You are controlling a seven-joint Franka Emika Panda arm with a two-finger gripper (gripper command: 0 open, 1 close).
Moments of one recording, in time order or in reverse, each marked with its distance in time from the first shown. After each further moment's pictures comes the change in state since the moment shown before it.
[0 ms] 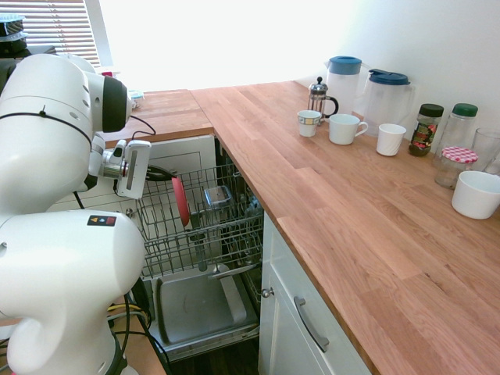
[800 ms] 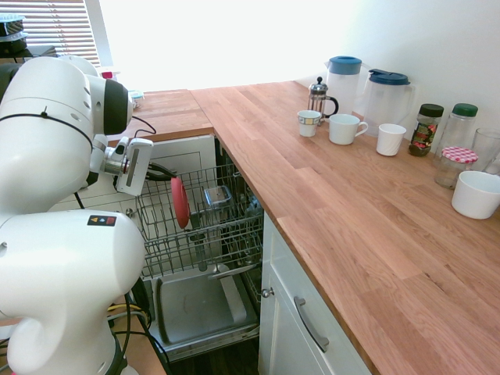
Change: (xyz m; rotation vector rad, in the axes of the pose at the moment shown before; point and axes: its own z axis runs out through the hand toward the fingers) arm 0.016 -0.002 -0.001 0.042 -0.053 0.052
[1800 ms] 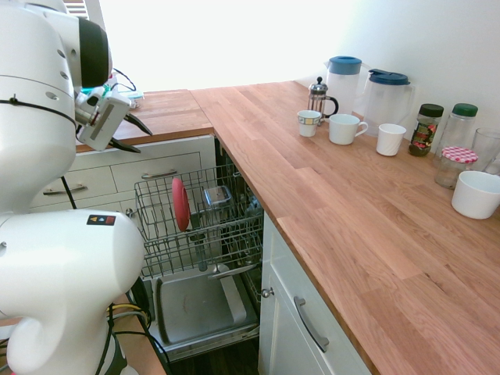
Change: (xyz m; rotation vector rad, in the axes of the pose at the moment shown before) arm 0.111 0.141 -0.133 0.306 -0.165 0.244
